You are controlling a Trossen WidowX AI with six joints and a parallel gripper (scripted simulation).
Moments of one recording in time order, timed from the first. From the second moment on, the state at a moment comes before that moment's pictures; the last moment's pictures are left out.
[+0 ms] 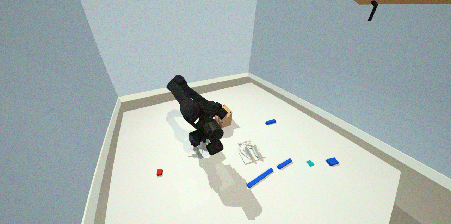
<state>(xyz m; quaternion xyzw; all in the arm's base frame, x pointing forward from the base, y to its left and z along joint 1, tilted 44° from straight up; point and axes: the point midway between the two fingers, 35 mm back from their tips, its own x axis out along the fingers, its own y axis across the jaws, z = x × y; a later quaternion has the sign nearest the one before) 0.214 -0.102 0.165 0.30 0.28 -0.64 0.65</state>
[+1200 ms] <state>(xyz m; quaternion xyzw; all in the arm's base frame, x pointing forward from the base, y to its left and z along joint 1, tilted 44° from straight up) 0.260 -0.021 0.092 0.05 0.50 -0.49 0.71</state>
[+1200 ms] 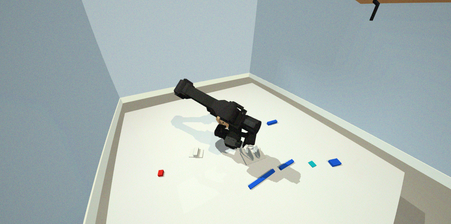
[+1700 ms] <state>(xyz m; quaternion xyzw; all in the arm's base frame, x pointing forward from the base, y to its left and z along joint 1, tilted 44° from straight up) 0.263 0.015 0.059 -0.07 0.56 -0.41 0.71</state>
